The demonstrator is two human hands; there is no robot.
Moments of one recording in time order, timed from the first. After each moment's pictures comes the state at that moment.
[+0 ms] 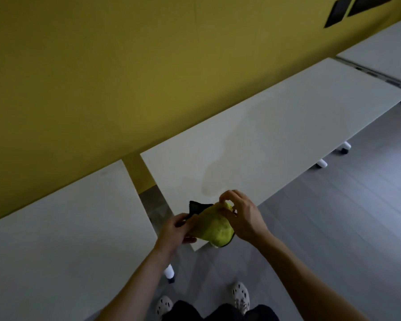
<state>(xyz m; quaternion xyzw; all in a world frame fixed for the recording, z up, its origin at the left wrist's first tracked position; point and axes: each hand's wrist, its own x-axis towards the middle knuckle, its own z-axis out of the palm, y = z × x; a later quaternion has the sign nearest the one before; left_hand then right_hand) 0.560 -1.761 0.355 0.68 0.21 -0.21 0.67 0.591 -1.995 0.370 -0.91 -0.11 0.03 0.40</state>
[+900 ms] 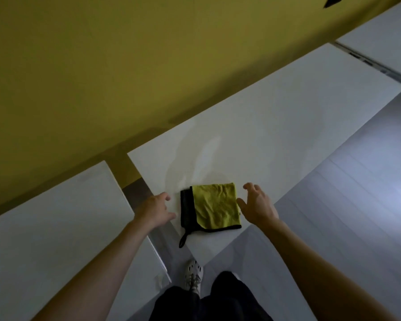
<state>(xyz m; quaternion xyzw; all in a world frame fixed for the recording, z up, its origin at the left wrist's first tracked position) 0.716 -1.674 0.310 0.94 0.02 -0.30 0.18 0.691 -2.004 0.304 -0.96 0.10 0.15 0.22</state>
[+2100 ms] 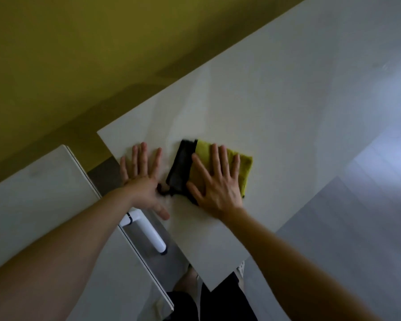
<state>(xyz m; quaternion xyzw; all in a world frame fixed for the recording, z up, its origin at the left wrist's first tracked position) 0.830 -1.649 0.235 0.88 -0.09 -0.46 0.02 0.768 -1.888 0.178 -0.99 -0.07 0.09 0.07</state>
